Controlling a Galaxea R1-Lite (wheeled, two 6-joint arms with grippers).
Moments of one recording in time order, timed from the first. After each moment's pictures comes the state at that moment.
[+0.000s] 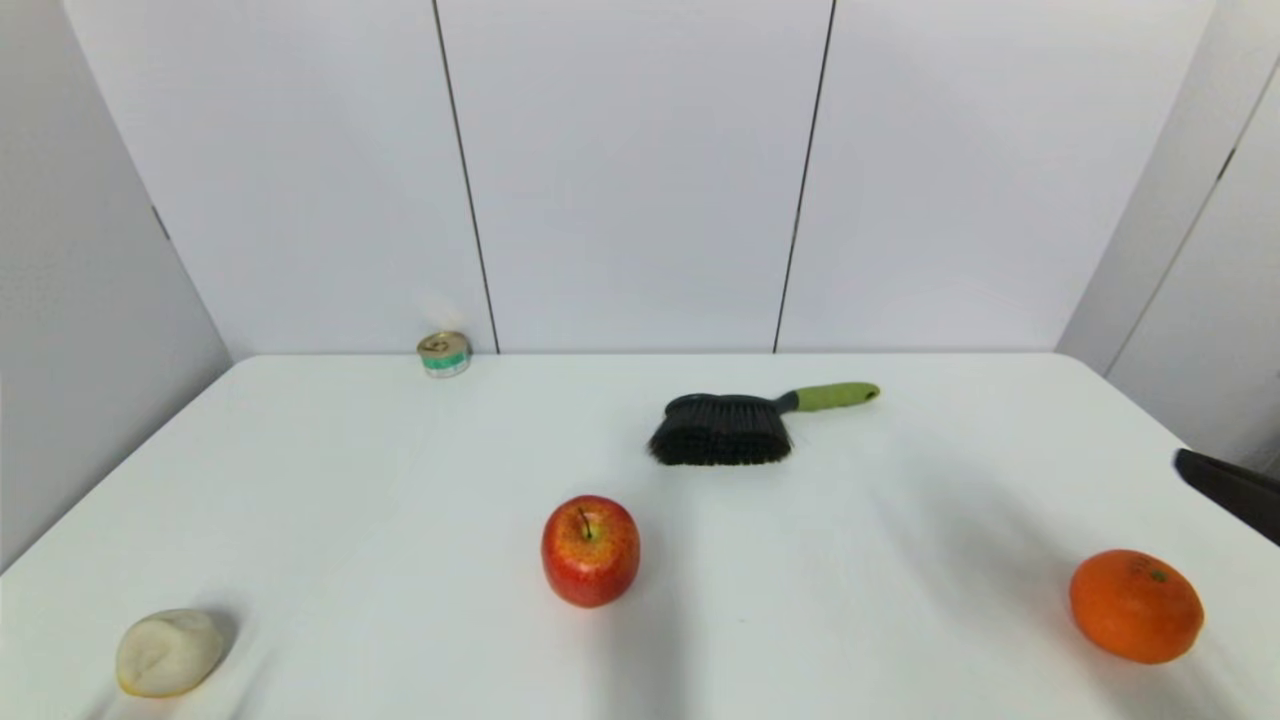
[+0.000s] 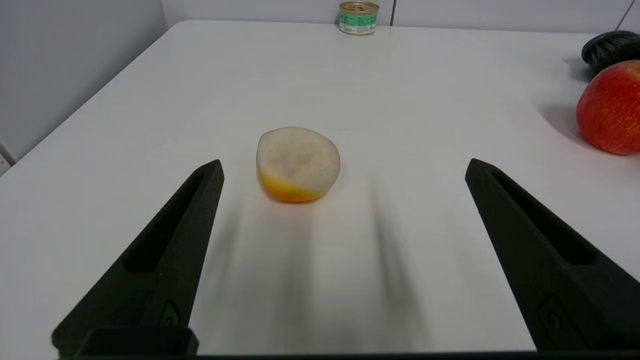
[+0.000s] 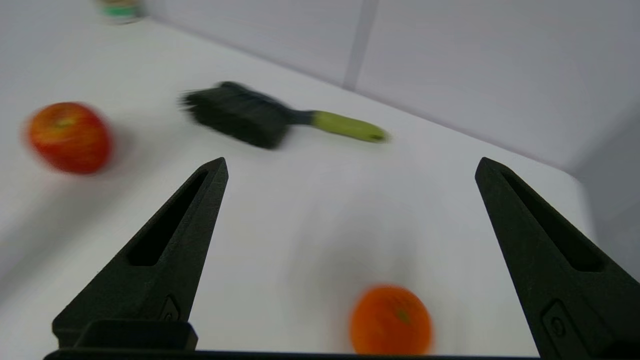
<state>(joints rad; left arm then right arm) -0.01 0.00 0.00 0.00 0.00 -0.01 0.26 0.84 -0.65 -0.04 0.11 -0.20</state>
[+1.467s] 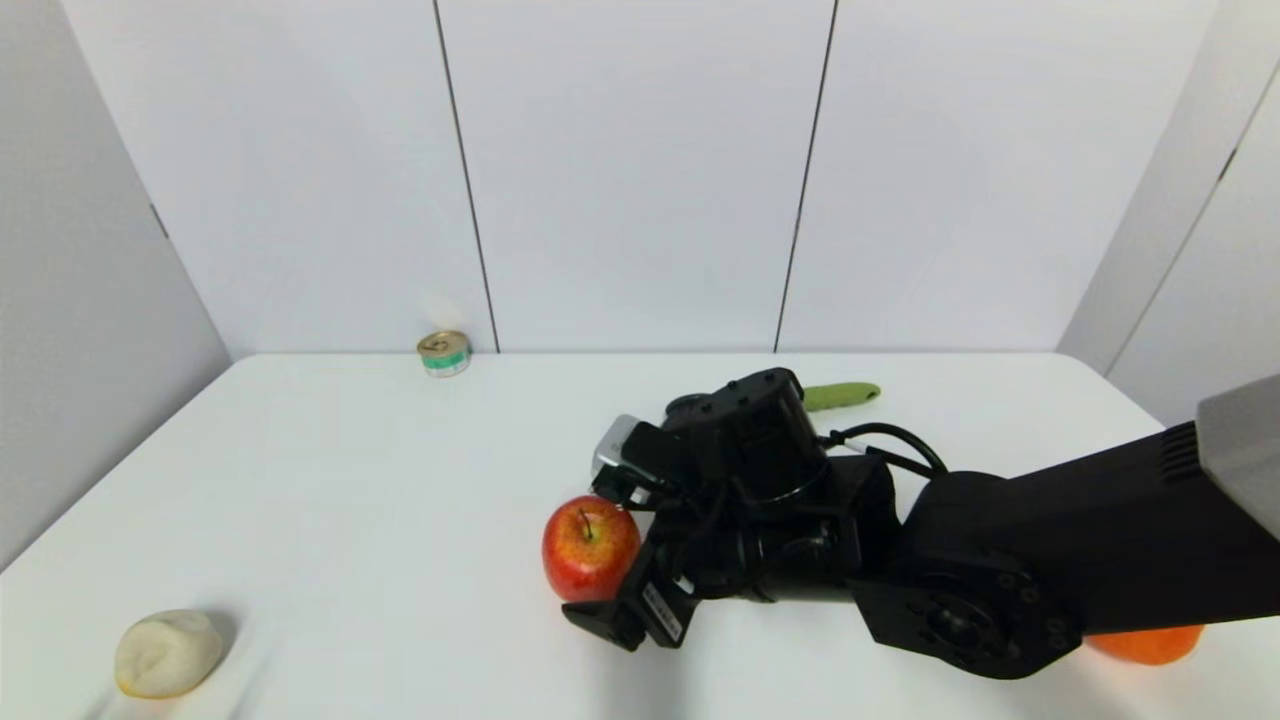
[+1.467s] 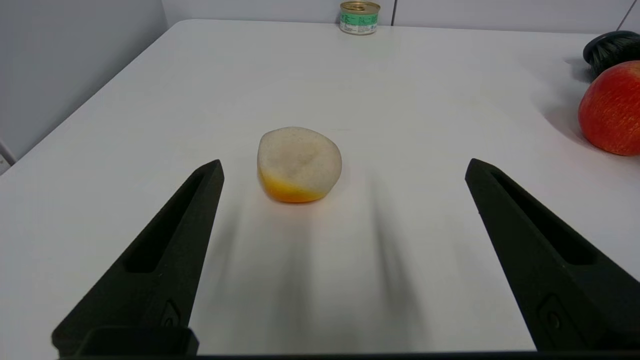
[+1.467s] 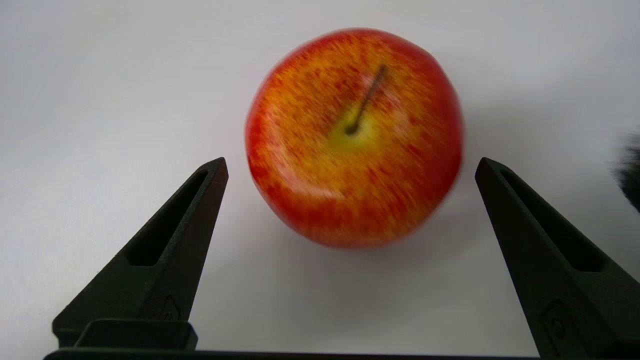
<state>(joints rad) -0.01 0.00 0.00 0.00 0.00 -0.01 0.84 1.96 -1.03 -0.34 0.19 -0.23</state>
